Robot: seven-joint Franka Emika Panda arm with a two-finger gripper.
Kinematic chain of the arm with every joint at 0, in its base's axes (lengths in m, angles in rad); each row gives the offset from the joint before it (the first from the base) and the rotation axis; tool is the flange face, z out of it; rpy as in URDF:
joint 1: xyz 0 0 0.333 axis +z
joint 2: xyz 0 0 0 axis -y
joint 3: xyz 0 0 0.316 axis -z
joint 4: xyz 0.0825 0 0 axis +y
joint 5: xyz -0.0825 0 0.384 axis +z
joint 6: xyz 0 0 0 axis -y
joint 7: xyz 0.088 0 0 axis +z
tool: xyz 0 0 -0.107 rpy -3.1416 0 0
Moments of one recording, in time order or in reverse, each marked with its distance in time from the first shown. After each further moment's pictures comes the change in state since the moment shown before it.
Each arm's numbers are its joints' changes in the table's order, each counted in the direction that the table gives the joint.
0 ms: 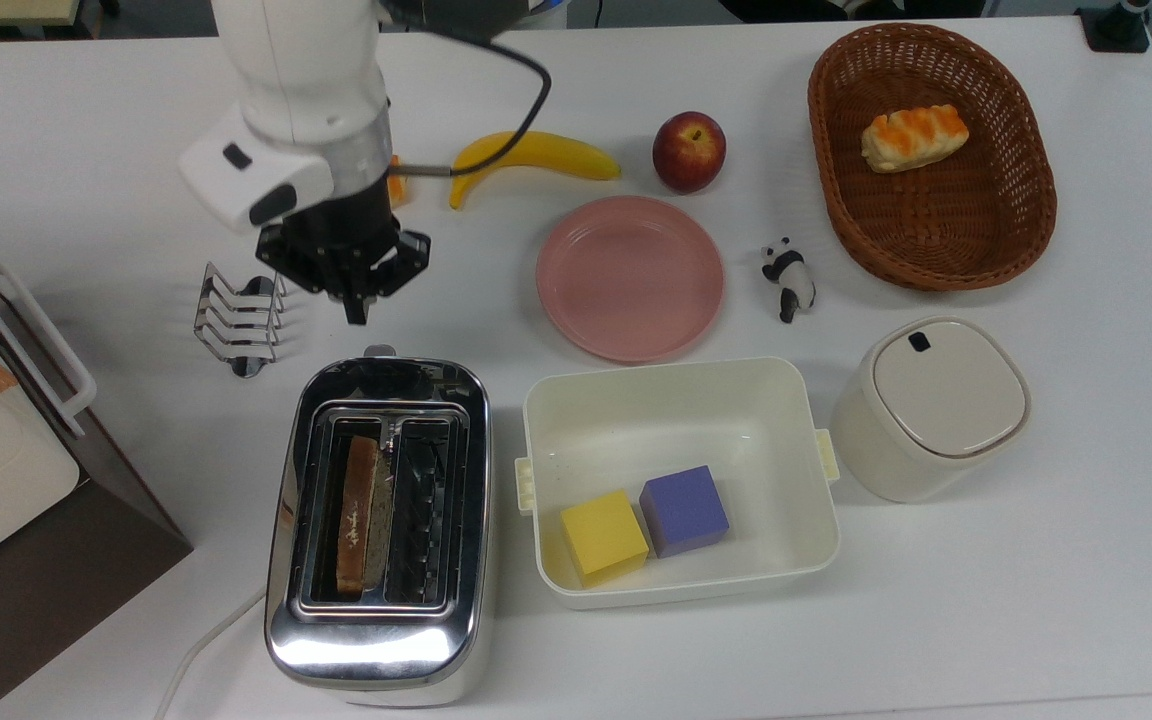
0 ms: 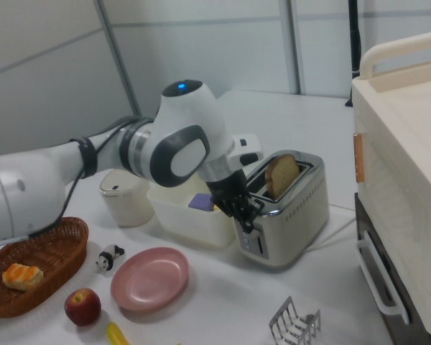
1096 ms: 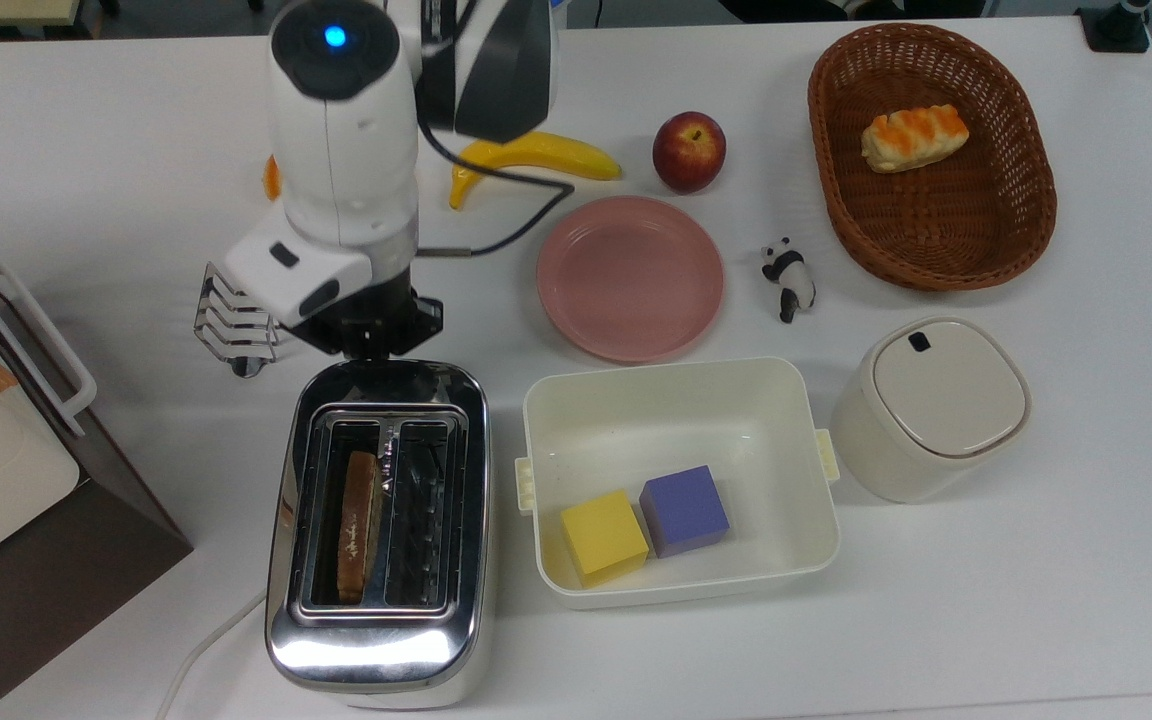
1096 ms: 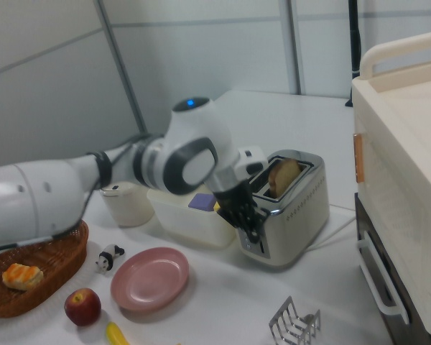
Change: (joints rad) arm 0.010 -0.095 -0.011 -0.042 -0.066 0.023 0.022
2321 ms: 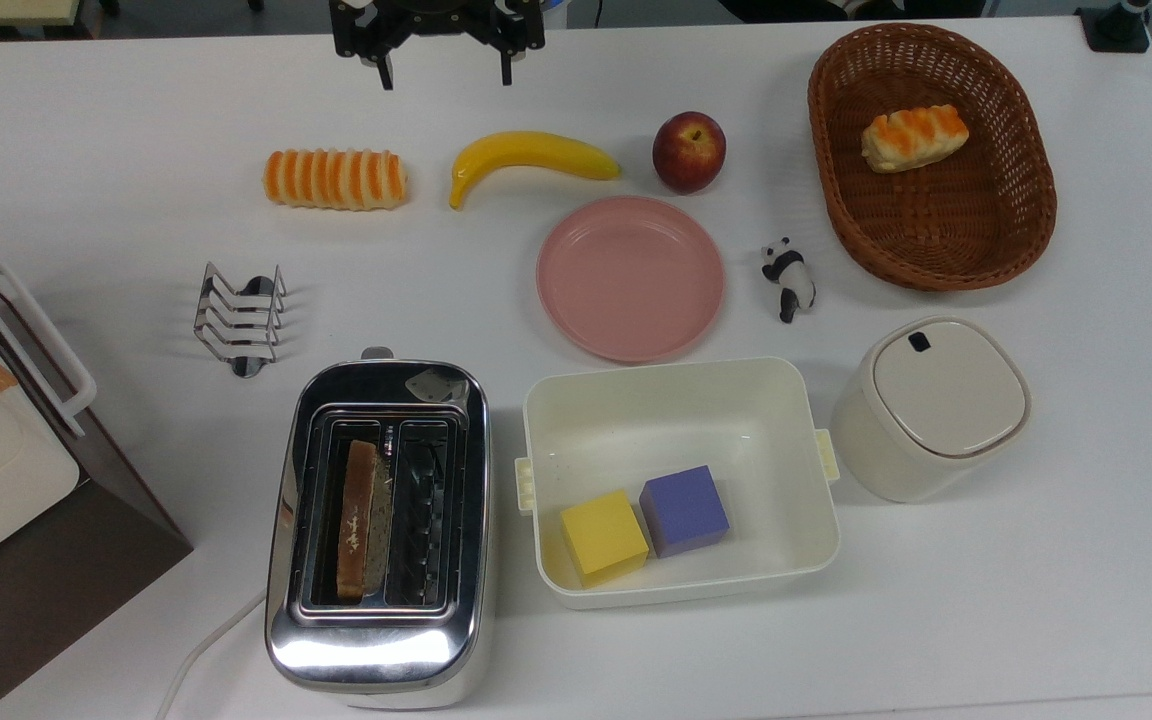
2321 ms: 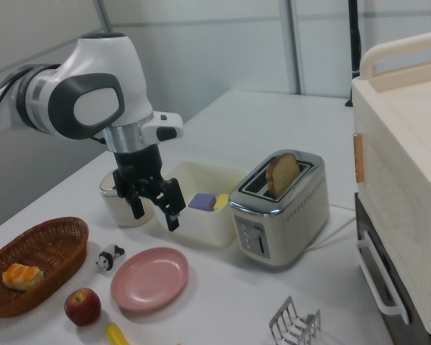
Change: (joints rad) arm 0.064 0.415 -0.032 0.152 0.057 -0.489 -0.052
